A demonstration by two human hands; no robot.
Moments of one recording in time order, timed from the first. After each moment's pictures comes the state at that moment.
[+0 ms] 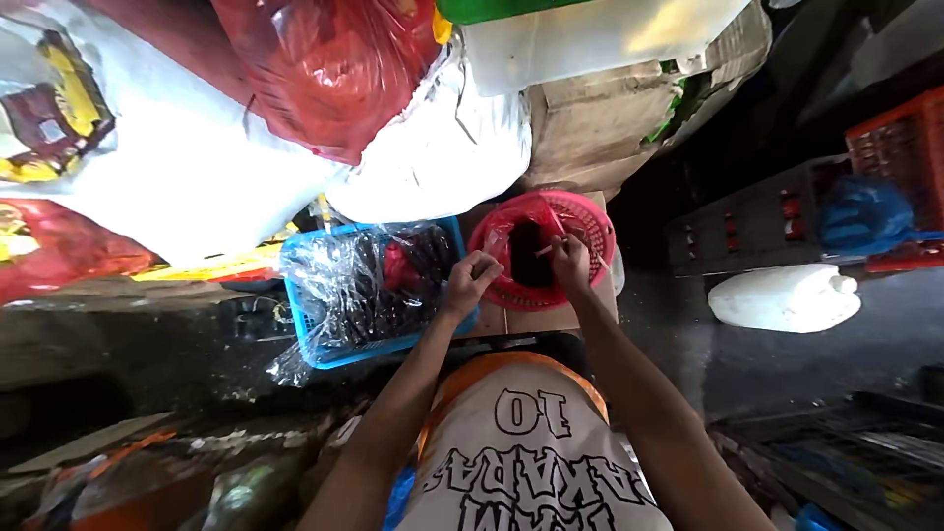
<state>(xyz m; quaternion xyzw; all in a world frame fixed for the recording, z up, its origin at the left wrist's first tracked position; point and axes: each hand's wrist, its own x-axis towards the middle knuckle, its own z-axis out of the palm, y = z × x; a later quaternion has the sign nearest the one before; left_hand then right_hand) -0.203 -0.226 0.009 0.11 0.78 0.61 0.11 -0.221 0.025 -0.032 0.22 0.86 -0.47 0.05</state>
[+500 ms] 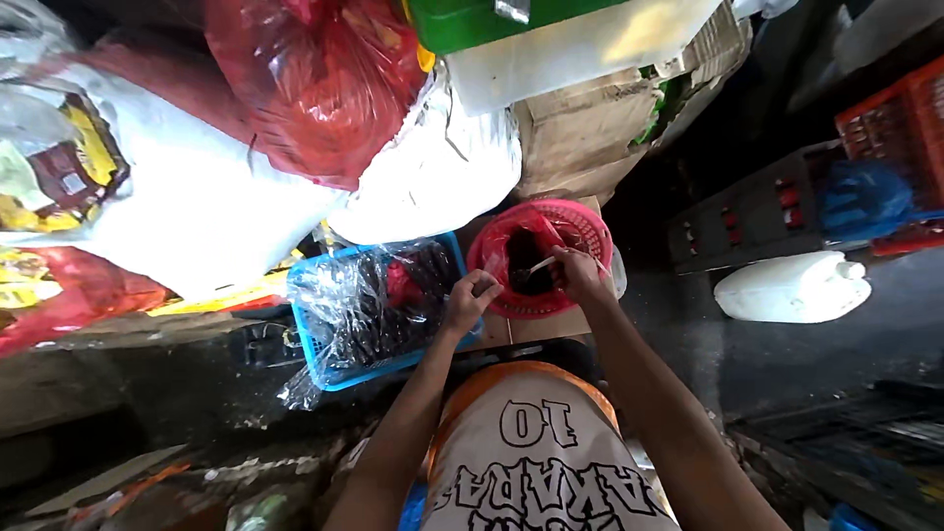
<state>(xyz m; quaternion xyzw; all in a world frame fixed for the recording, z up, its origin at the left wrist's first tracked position) -0.205 -0.231 -0.015 0.14 0.79 0.59 0.12 -0.218 0.034 -0.008 0.37 0.56 -0.73 0.15</state>
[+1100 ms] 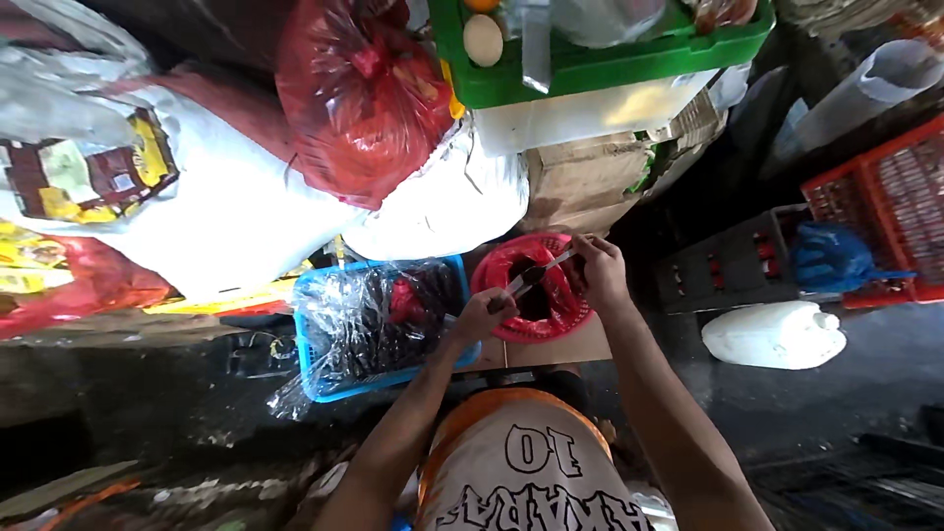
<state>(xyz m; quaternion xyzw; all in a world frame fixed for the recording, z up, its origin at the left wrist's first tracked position) -0.223 -0.215 0.002 0.21 0.74 0.61 0.19 -0.239 0.039 0.106 0.21 0.64 -0.74 -0.01</state>
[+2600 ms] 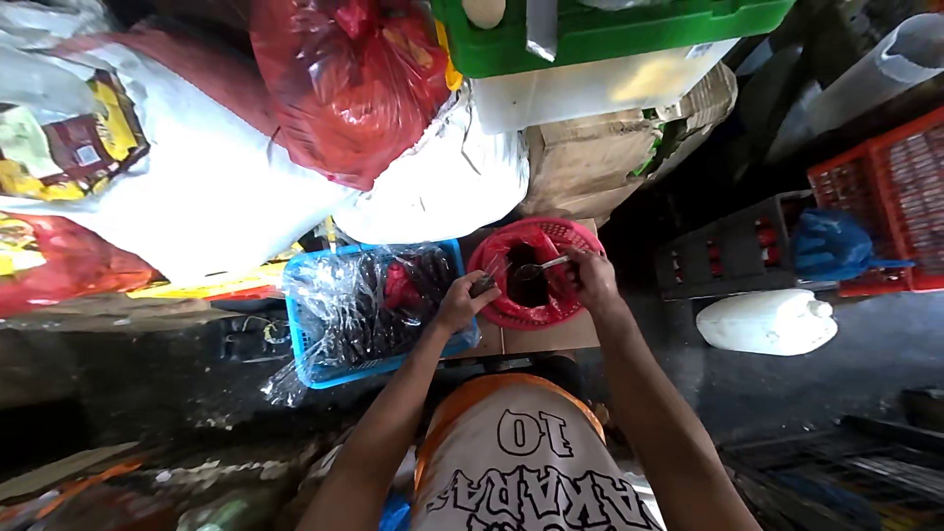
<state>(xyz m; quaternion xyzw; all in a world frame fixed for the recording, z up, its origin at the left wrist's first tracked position) -0.220 -0.237 0.001 0.17 0.75 0.62 0.15 -0.226 0.046 0.050 0.35 0.55 -0.75 0.07</state>
